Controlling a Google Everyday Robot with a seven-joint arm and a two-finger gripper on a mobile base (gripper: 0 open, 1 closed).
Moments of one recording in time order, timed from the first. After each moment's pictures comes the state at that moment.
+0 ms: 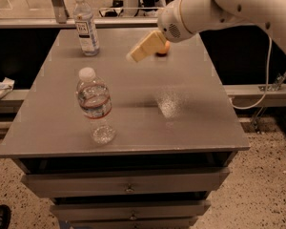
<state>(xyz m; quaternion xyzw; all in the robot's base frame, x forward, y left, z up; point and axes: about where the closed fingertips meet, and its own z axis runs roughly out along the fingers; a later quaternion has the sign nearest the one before) 0.659 -0.023 0.962 -0.50 0.72 0.16 0.45</state>
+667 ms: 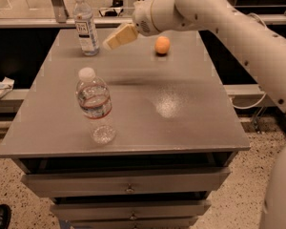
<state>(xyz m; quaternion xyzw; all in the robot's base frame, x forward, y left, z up) 0.747 0.035 0.958 -0.47 0.69 0.17 0.53</state>
